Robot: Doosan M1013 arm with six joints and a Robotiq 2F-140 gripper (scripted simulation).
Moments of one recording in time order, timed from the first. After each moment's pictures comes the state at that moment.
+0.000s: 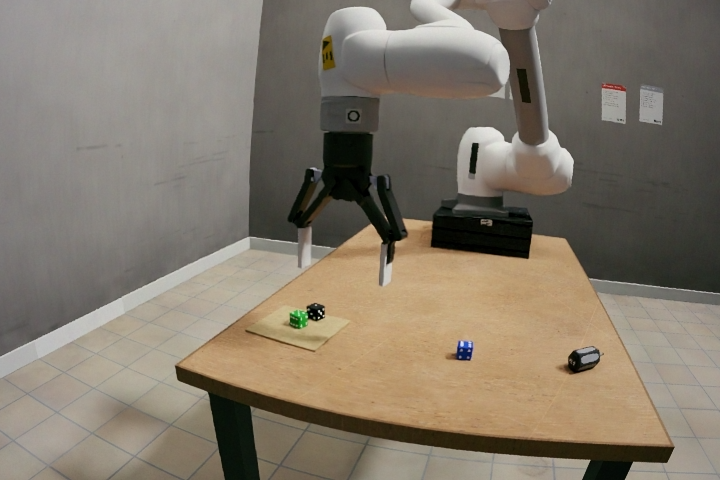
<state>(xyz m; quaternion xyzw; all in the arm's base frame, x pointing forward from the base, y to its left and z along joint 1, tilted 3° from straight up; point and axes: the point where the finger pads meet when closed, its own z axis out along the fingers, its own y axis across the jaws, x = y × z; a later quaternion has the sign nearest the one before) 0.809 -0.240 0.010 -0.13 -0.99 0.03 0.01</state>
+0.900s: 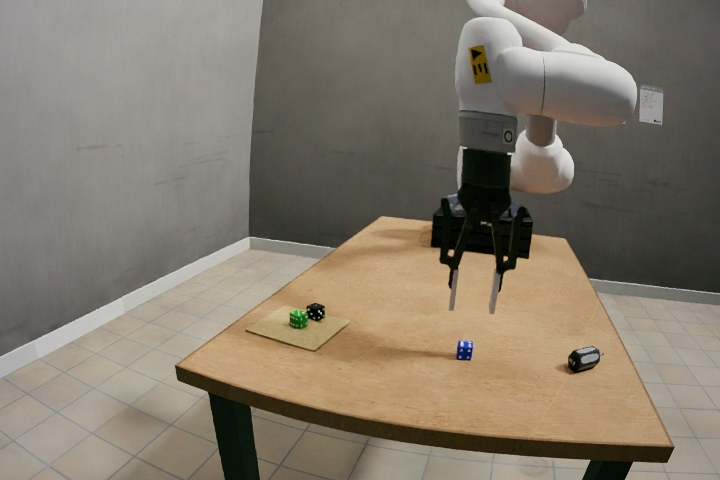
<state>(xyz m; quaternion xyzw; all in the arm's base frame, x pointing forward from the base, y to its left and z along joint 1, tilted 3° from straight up) 0.822 -0.029 -0.010 0.02 -1.00 0.02 0.02</state>
